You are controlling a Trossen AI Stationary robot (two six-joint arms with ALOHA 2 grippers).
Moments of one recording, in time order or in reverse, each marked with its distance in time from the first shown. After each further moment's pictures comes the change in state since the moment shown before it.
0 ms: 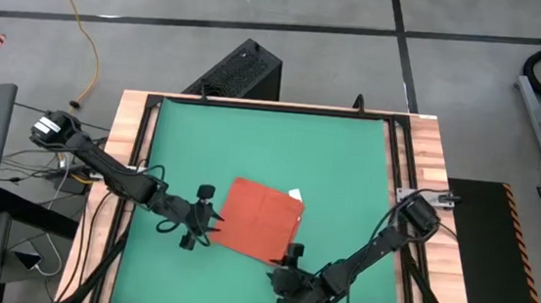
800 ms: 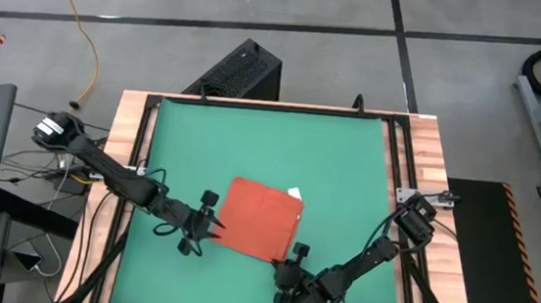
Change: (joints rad) left arm -0.027 0.050 0.000 0.083 0.032 0.199; right arm -0.018 0.156 0.008 -0.129 0.059 0.274
